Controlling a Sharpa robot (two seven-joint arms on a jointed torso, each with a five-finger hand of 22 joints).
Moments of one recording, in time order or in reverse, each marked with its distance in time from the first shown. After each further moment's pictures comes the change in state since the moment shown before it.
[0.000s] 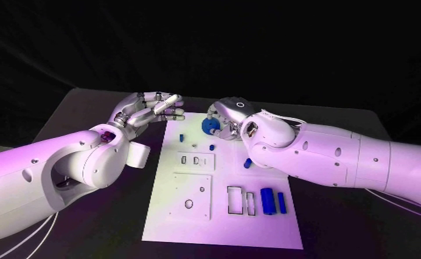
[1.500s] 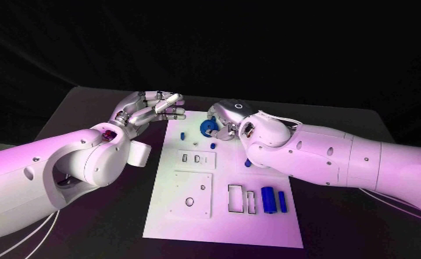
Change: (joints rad) left arm 0.000 -0.002 0.000 0.000 0.000 0.001 -0.003; left_hand 0.000 0.000 -0.003 -0.003 0.000 0.000 0.000 0.000 0.003 0.000 0.000 0.000 0.000 0.000 0.000 0.000 0.003 0.000 0.000 0.000 0.000 -0.002; right arm -0.012 0.038 -0.003 -0.060 0.016 0.018 0.002; right_hand -0.148 -0.011 -0.060 0.059 -0.037 -0.070 0.003 -0.078 -0.072 -0.012 0.034 -0.037 0.001 0.002 0.027 0.000 0.000 0.000 0.000 0.022 -0.011 0.000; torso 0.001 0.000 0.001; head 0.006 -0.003
